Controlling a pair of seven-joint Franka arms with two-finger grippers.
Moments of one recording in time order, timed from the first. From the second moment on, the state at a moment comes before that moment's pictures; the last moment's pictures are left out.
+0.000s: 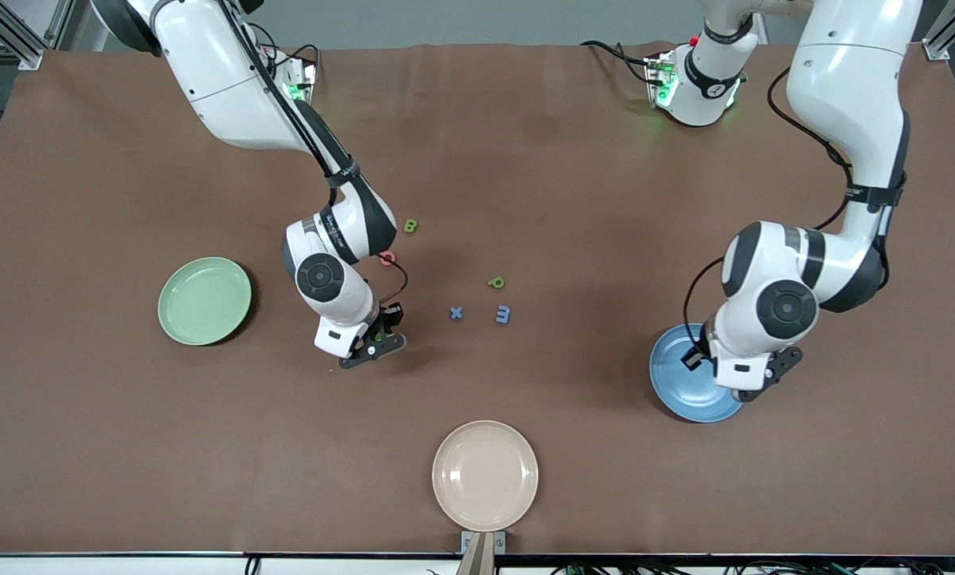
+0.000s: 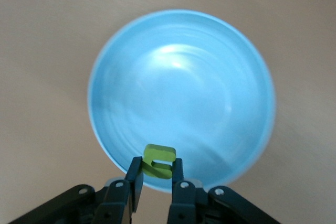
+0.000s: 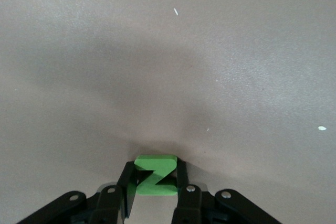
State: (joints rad) left arm -0.14 0.57 -0.07 -1.66 0.13 2.12 -0.94; right arm 0.49 0.69 -0.02 -1.73 0.08 2.41 0.03
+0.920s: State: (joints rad) left arm -0.09 0.63 -0.08 -1.66 0.13 2.12 -0.94; right arm 0.11 0.30 -0.05 -2.05 0.03 2.15 -0.34
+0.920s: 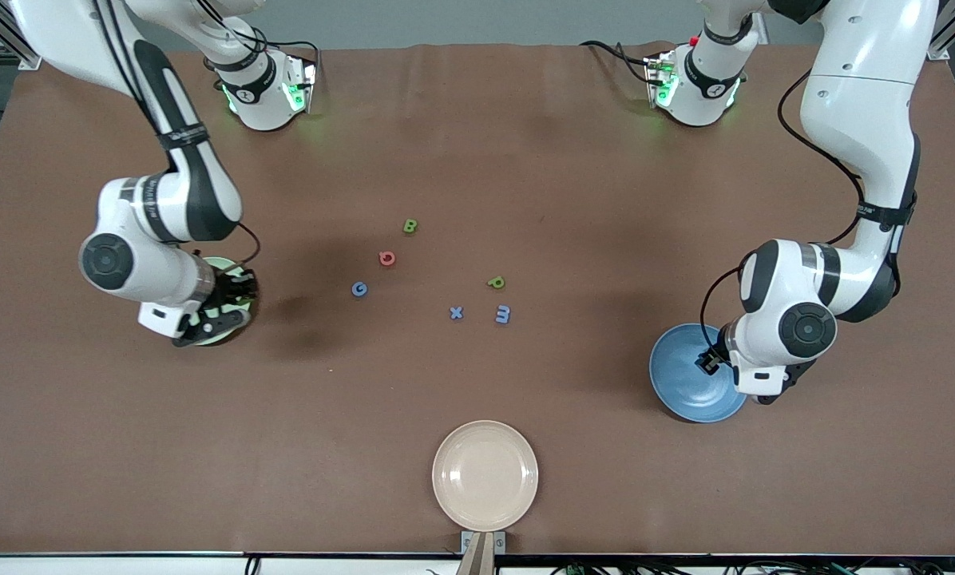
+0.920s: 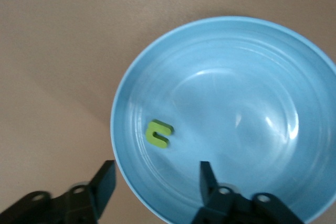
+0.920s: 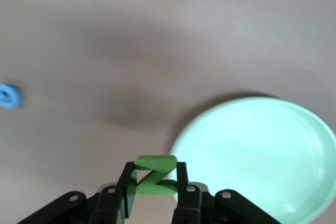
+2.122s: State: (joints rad) left arm -0.51 0.83 -0.20 -1.43 0.13 2.27 -1.58; right arm -0.09 0.35 -0.04 -2.29 0.01 2.45 -0.50
